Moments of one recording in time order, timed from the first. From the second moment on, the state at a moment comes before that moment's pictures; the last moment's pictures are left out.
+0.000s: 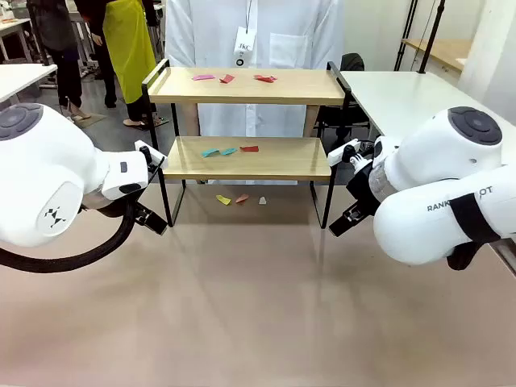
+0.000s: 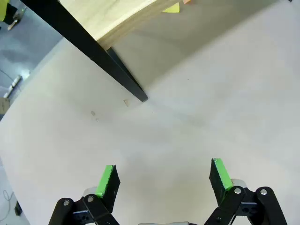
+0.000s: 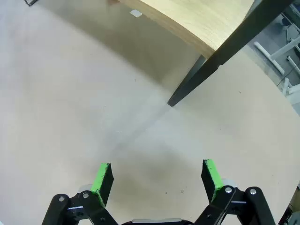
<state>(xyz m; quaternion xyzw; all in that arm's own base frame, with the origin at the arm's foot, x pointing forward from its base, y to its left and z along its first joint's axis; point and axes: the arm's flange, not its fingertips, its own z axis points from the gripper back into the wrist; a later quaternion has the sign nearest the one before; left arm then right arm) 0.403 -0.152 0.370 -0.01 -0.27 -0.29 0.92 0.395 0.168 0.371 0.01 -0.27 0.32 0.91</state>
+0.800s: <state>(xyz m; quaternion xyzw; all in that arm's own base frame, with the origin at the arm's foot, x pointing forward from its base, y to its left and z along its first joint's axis) 0.403 -0.152 0.370 -0.01 -0.27 -0.29 0.92 0.395 0.168 0.370 0.01 -0.27 0.32 0.91</state>
